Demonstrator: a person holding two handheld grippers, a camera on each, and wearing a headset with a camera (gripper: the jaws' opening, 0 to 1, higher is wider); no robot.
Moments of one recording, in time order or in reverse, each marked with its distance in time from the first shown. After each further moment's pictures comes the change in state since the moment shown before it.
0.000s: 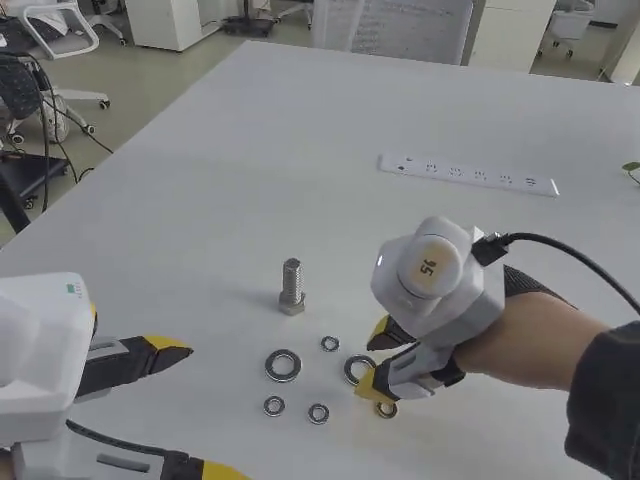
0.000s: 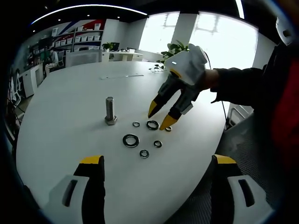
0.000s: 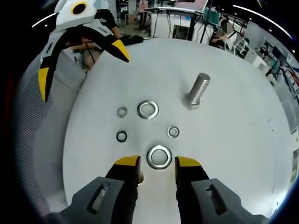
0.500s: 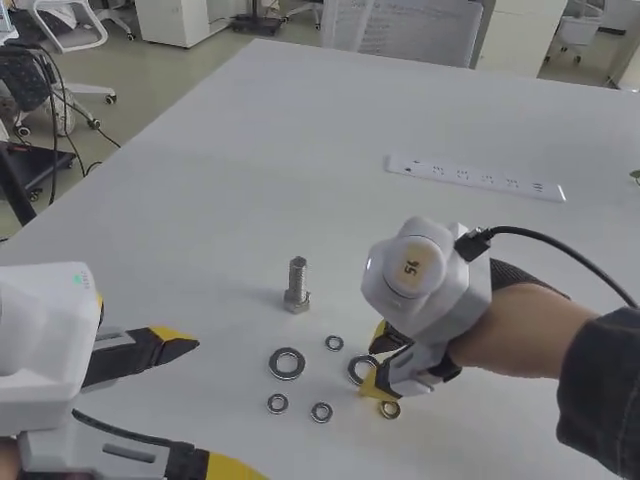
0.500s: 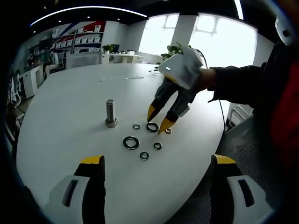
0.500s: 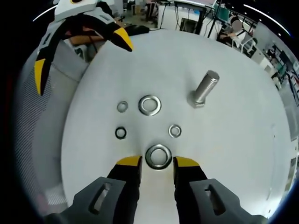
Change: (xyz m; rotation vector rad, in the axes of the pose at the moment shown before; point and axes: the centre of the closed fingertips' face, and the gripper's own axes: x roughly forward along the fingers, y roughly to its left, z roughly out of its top) left arm -0.001 0.001 0.005 0.003 -0.018 0.000; right arm 0.003 -0.004 -0.001 -0.049 0.081 0.028
